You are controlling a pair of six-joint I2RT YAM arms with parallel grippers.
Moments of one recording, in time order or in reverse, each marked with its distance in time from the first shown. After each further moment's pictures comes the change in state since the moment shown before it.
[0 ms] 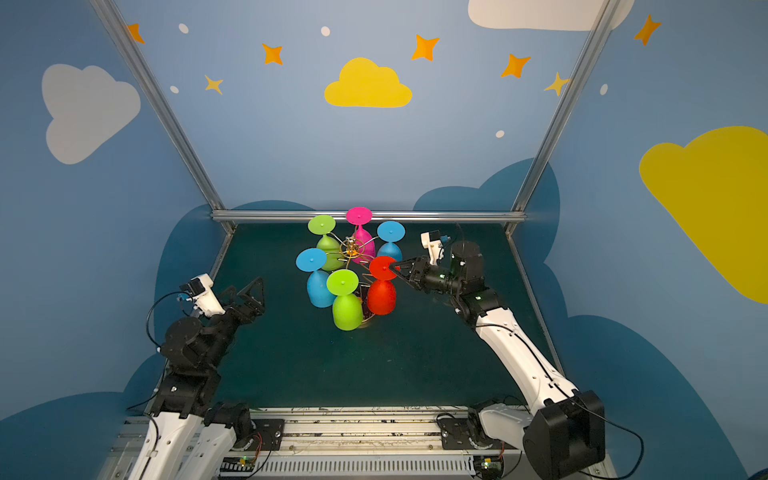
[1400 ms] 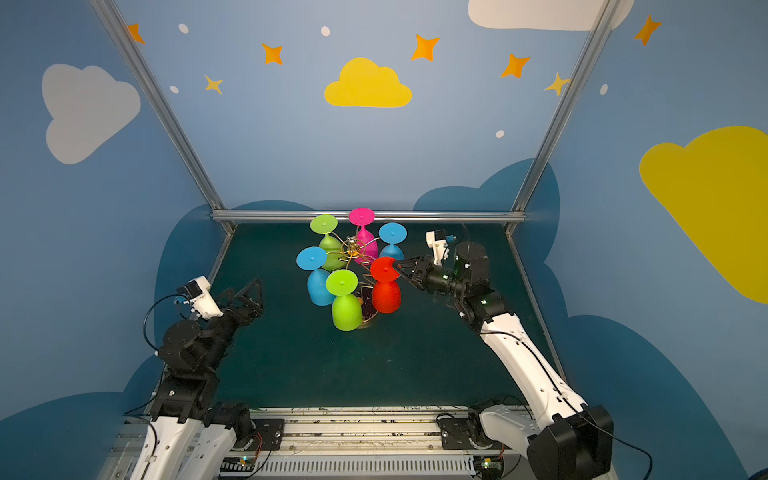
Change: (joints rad) left arm 0.002 -0.027 0.000 -0.024 -0.008 -0.014; right arm 0.003 -0.058 0.014 -0.064 0.066 0.000
